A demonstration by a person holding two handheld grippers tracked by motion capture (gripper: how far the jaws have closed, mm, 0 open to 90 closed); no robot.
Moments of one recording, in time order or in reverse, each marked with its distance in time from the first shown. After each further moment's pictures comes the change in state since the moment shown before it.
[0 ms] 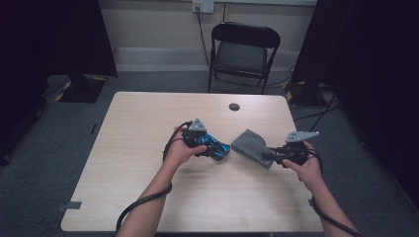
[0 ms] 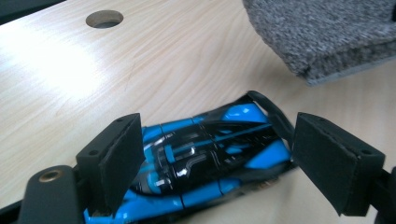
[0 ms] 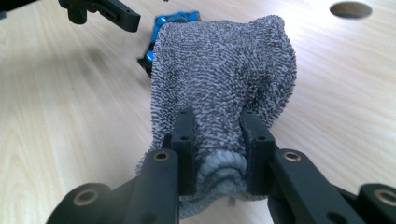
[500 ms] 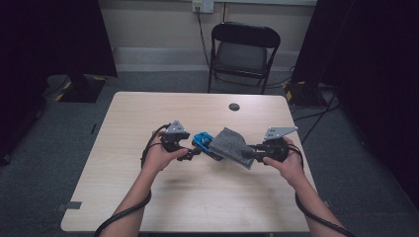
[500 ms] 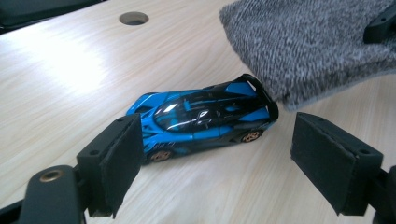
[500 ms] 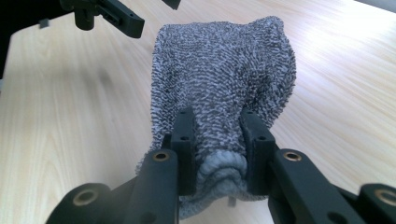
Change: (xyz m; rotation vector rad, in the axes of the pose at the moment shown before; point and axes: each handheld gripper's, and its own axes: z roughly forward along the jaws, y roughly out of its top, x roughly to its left) left arm 0.002 -0.021 -0.067 -0.051 0.031 -0.049; right arm 0.040 0.040 0.040 -0.011 0.102 -0.087
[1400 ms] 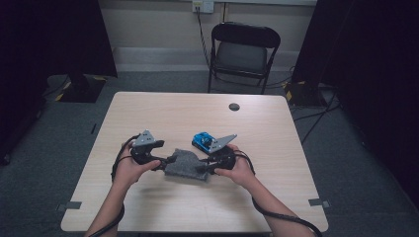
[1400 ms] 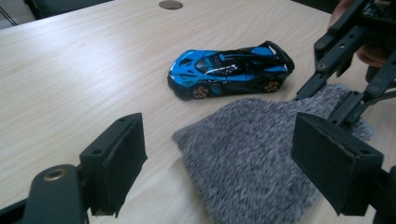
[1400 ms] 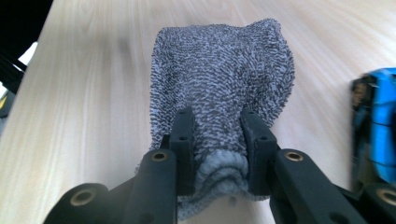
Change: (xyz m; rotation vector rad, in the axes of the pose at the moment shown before) left arm 0.015 -0.052 -0.058 -0.032 0.059 -0.025; right arm 0.059 0.021 0.138 0.122 0.214 -0.113
